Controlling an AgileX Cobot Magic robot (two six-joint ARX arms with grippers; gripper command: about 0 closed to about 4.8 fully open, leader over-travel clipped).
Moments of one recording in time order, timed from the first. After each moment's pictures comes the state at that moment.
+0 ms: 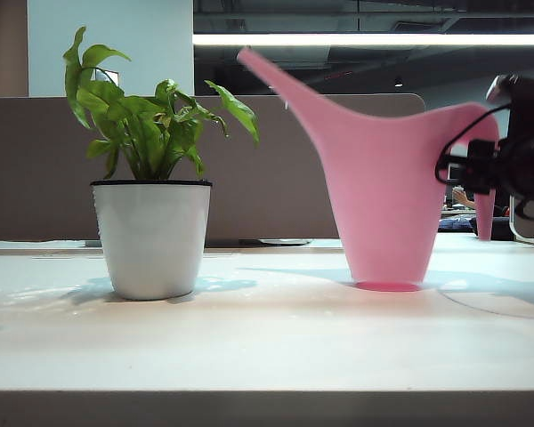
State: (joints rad) left arm -0.35 0.80 1.16 -0.81 0.15 0.23; right arm 0.03 1.86 0.69 1.22 0.00 0.11
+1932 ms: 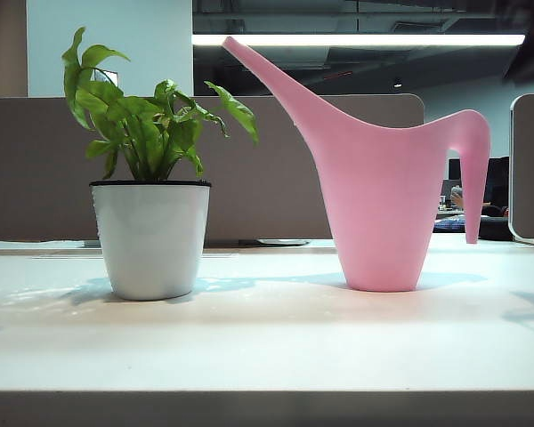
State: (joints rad) left arm -0.35 0.80 1.16 -0.81 0.16 0.23; right arm 0.02 1.00 0.69 0.13 -0.16 0.10
